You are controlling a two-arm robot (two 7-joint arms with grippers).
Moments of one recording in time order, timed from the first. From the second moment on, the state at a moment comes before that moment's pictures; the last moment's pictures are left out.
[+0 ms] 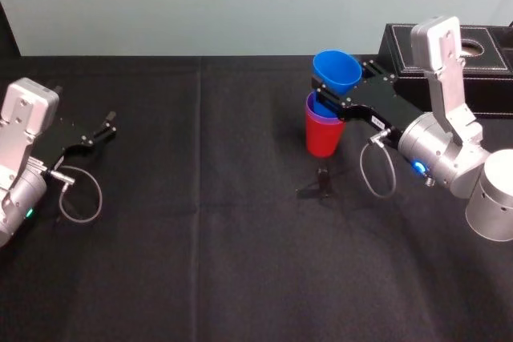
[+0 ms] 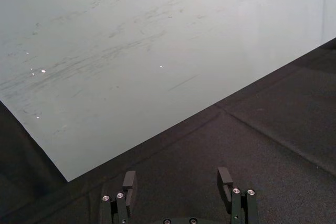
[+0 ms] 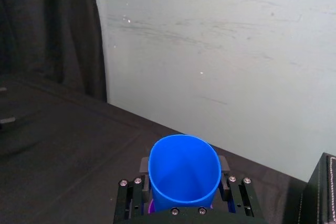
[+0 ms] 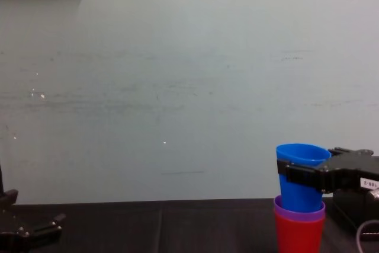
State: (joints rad) left arm -0.20 0.60 0.45 -1.41 -0.25 -0.12 0.03; right arm 0.24 0.34 -0.27 -1.50 0.25 0.08 0.32
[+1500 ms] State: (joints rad) left arm -0.20 0.60 0.45 -1.41 -0.25 -0.12 0.03; right arm 0.22 0.32 -0.28 -1.44 0.22 0.03 0.33
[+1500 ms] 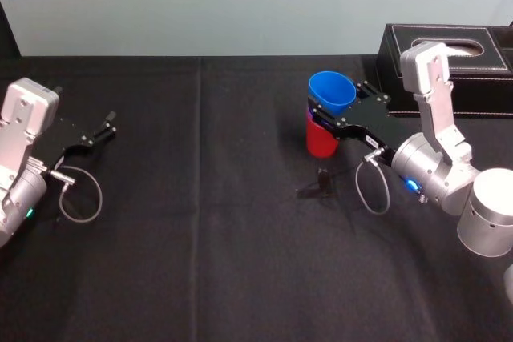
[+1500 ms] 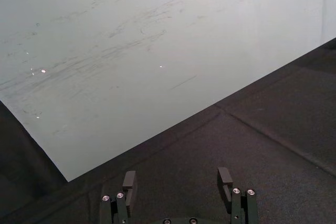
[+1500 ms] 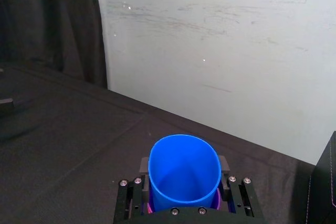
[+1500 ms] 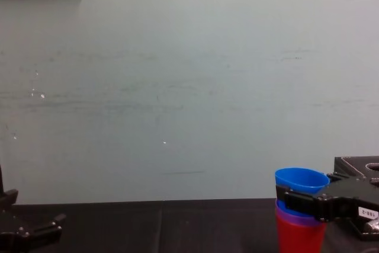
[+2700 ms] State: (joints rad) left arm -0.20 0.60 0.45 -1.41 -0.25 -0.12 0.03; right arm 0.22 0.33 -0.28 -1.44 0.22 0.03 0.32
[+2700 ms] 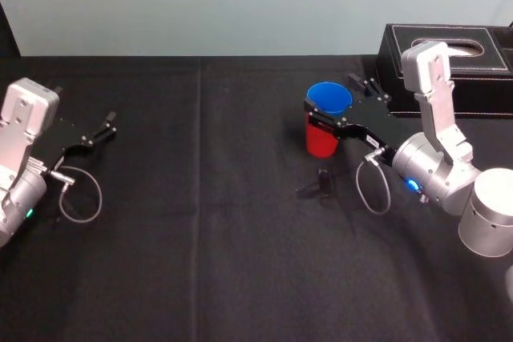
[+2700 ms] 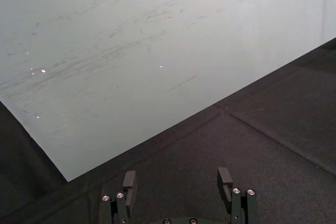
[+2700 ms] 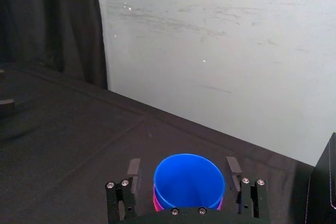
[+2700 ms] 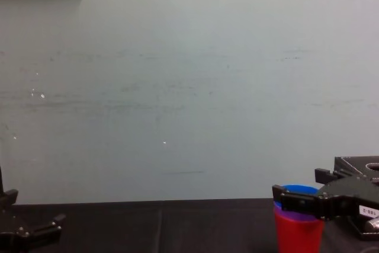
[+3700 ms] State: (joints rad) left arm -0.20 0.60 0.45 -1.41 -0.25 -0.12 0.03; right arm -0.08 0.33 -0.13 -1.62 0.21 -0.02 0.21
